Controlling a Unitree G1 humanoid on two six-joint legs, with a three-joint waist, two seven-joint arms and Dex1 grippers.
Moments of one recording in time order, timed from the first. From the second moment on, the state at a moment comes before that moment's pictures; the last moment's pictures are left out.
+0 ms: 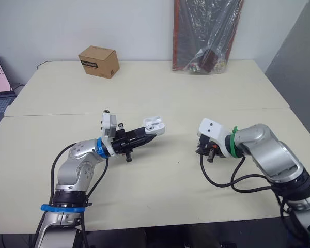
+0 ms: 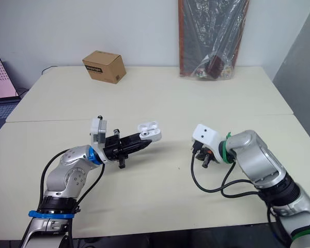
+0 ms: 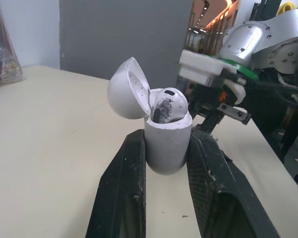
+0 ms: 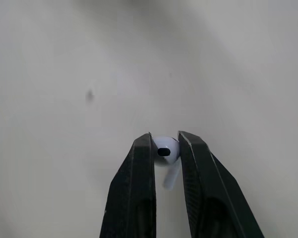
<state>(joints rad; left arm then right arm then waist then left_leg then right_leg) -0.40 0.45 0.06 0.09 -0.59 0.25 -1.21 -0.57 -0.57 0.23 -0.43 0.07 1.20 0.95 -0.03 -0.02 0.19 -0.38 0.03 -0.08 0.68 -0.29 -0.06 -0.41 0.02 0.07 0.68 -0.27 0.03</state>
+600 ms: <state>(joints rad) -0.42 0.45 0.05 0.09 -0.58 0.25 -1.21 -0.45 -0.14 -0.14 -0.66 0.41 1.14 0.62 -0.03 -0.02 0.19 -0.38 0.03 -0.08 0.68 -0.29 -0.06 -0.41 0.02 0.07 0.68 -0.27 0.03</state>
